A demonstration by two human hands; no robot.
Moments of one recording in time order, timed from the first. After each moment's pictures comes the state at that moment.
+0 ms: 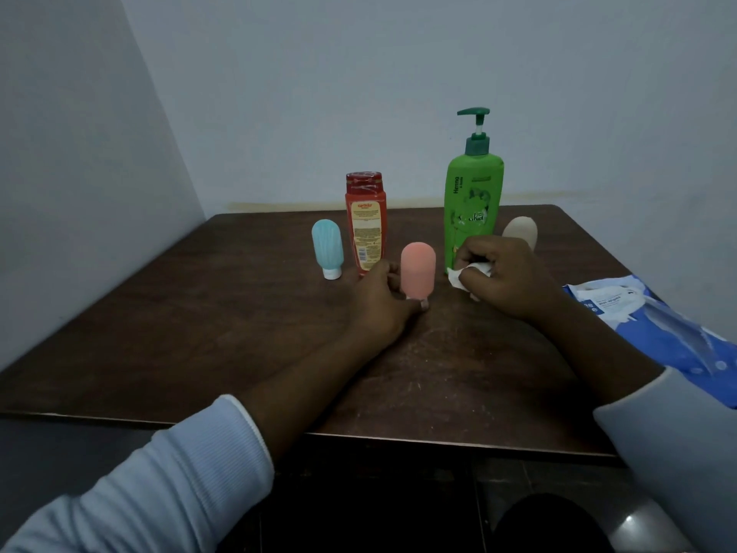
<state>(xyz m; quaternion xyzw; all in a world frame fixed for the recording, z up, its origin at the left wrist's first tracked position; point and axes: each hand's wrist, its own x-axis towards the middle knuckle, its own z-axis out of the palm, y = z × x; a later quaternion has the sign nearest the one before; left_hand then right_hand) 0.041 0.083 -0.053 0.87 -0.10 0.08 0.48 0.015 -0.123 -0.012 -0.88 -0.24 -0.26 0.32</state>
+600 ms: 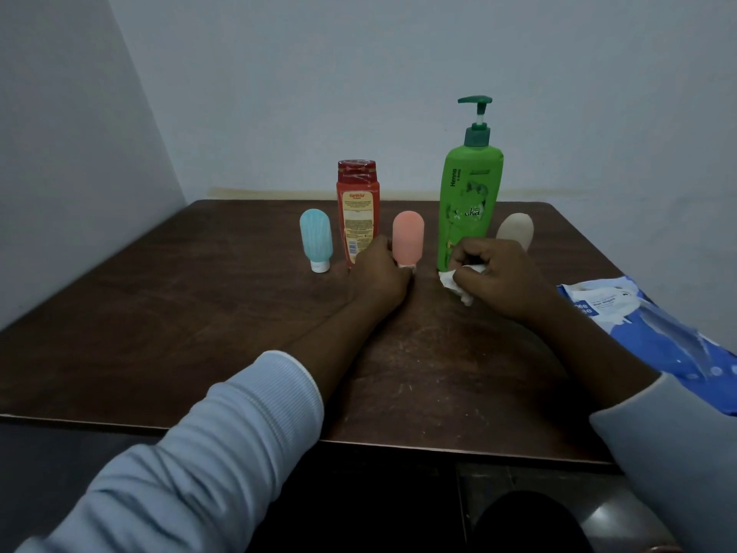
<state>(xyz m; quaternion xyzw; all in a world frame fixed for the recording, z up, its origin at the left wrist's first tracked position) 0.101 0.058 -0.057 0.92 -0.05 0.13 0.38 0.018 -0.122 -0.014 -0.89 -0.21 -0.21 0.36</state>
